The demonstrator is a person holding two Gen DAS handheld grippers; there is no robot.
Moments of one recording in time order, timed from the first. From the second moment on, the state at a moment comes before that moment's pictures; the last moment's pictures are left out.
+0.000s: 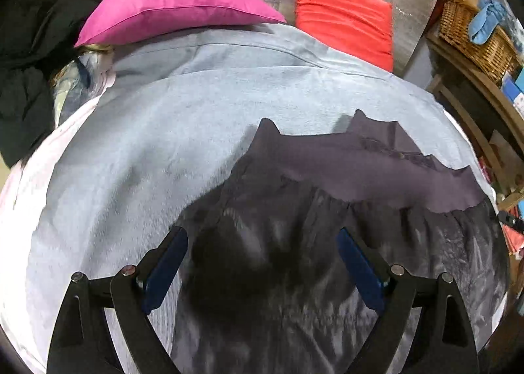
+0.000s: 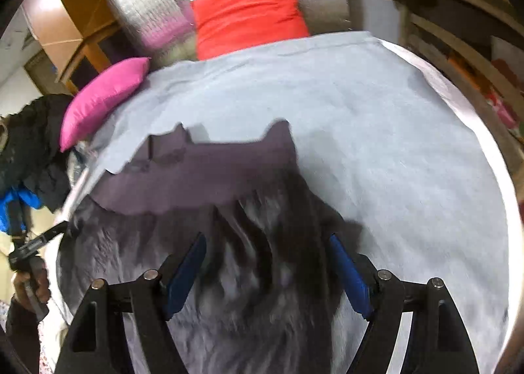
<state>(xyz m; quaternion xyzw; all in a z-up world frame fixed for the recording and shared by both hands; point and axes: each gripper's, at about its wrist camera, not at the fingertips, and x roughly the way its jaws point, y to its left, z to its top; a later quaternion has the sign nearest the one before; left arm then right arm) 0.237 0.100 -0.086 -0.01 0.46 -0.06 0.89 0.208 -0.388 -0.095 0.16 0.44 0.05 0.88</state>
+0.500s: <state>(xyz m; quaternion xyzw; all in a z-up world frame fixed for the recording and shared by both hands) 0.315 0.102 -0.113 -0.04 0.50 -0.06 0.86 0.279 -0.395 -0.093 0.15 0.44 0.05 0.88</state>
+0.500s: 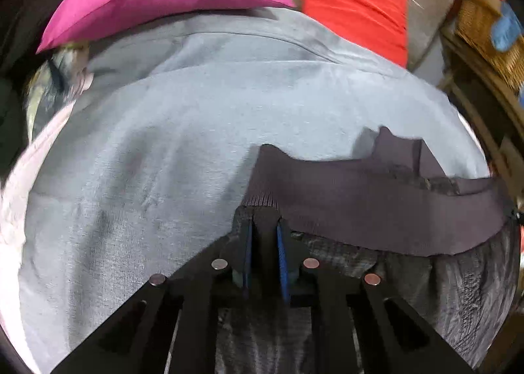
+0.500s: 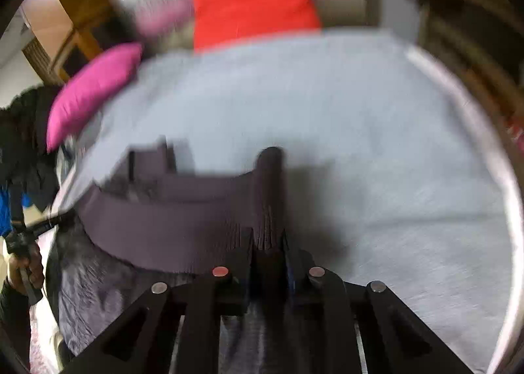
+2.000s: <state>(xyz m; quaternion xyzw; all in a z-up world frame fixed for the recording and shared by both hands) 0.033 0.023 -0.060 -0.02 0.40 -0.02 0.92 0.005 -0.226 -0.081 0.15 0.34 -0.02 0.93</state>
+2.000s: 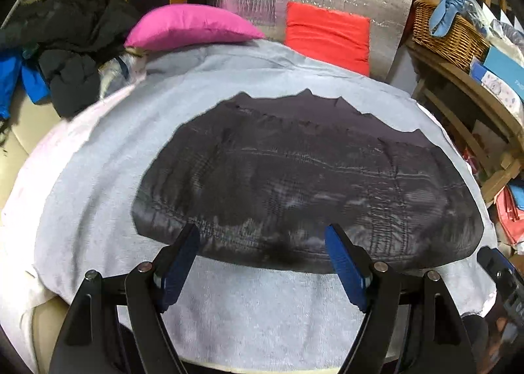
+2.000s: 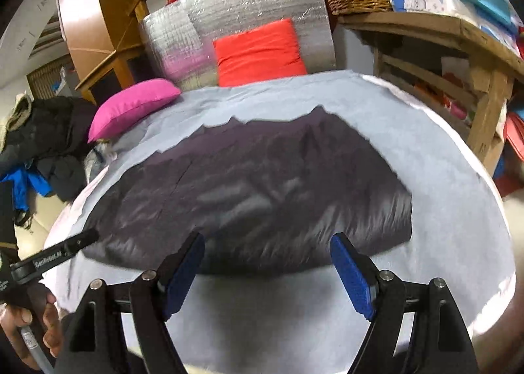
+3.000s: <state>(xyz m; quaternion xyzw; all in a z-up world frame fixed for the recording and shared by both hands) -0.005 0.003 -0.013 0.01 0.34 -0.04 0.94 -0.025 -0.164 -0.046 0.01 0.31 -0.08 0.95</state>
